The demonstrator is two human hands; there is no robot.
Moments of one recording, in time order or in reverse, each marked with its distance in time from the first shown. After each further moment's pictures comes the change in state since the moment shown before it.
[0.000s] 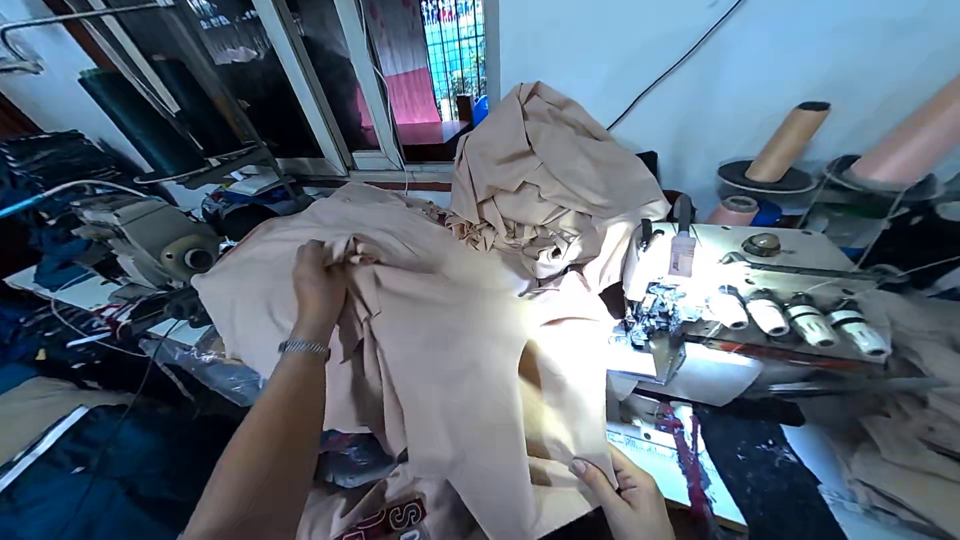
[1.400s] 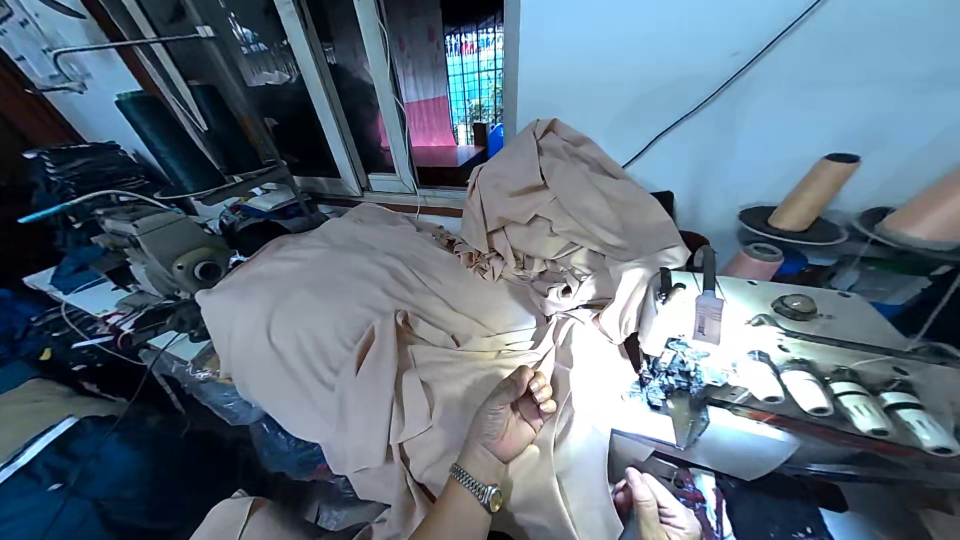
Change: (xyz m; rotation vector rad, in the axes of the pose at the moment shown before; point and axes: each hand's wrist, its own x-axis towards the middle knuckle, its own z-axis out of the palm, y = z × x) left_hand -0.161 0.130 0.166 -2.231 -0.772 -0.622; right_hand 0.057 0.034 -0.011 0.047 0.275 -0.272
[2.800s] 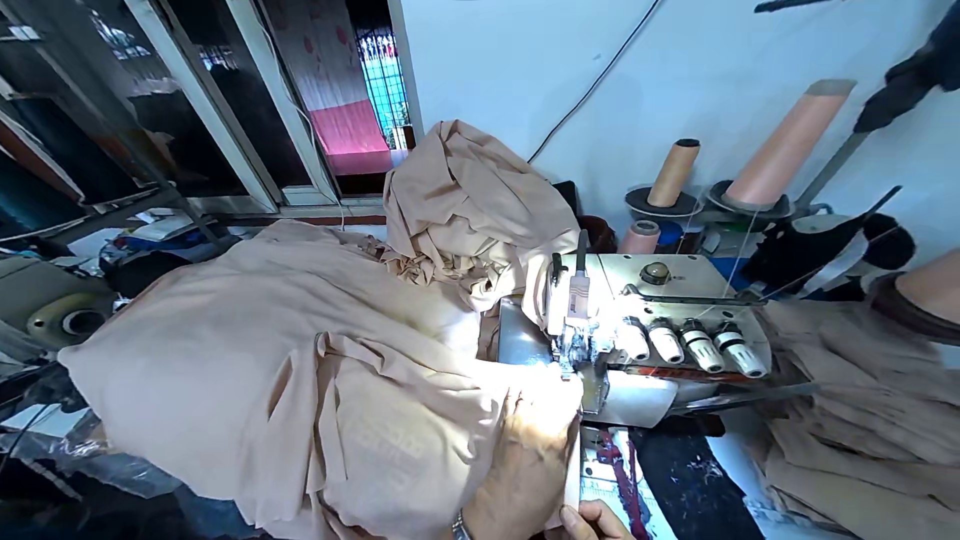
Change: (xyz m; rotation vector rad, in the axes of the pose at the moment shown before) left_hand -0.014 -0.089 0.070 2.310 -0.162 0.628; right_hand -0.052 -0.044 -0.019 0.258 0.039 0.308
